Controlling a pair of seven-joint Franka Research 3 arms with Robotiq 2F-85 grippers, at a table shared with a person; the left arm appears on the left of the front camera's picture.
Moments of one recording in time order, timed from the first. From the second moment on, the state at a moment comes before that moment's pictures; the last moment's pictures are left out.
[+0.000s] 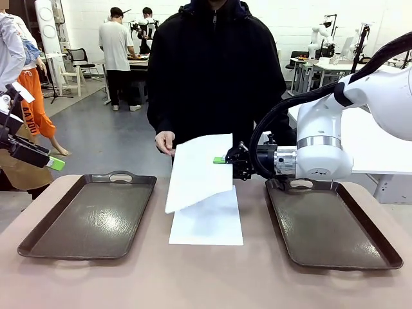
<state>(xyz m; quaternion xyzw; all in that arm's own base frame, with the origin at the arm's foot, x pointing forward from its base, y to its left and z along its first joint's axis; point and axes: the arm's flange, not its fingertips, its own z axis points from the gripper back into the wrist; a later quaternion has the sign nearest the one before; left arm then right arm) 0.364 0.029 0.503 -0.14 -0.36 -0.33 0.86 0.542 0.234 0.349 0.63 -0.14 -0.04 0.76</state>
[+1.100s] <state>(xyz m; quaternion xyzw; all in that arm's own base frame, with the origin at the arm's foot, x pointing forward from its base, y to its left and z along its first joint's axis) 0.364 0.029 0.503 -0.14 -0.36 -0.34 0.86 0.527 0.206 0.391 0.64 -0.12 0.03 0.76</state>
